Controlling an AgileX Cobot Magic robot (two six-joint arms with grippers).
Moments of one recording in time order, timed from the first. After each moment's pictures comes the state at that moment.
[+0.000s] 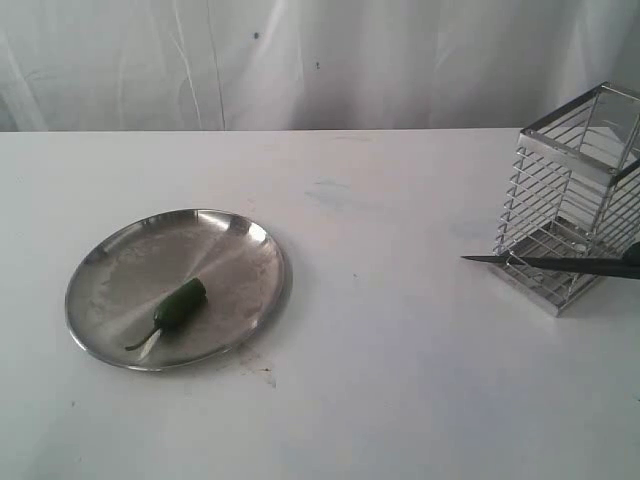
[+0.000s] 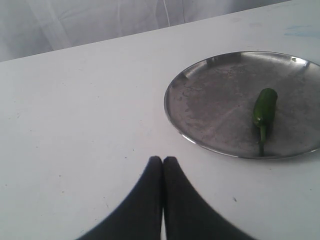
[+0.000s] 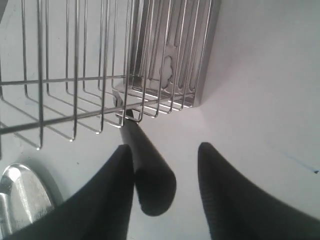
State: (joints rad) left arm 0.08 0.00 0.02 -0.19 0.32 0.33; right arm -0.40 1.32 -0.68 0.90 0.62 -0.27
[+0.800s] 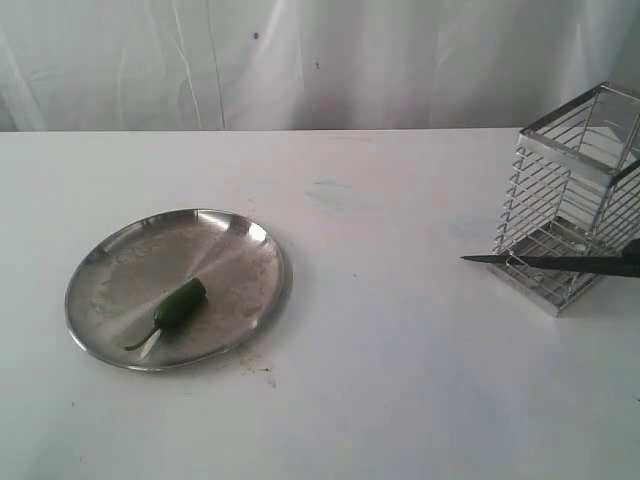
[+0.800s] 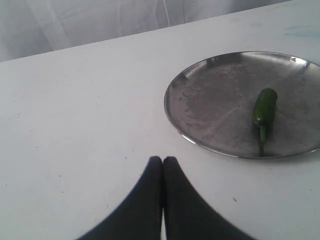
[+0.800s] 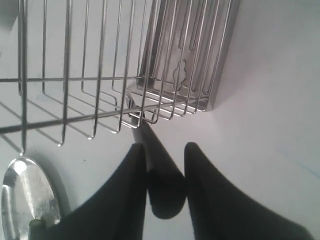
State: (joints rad) left arm 0.08 0.00 0.02 -0.19 0.32 0.33; right arm -0.39 1.32 -0.68 0.95 0.62 -0.35
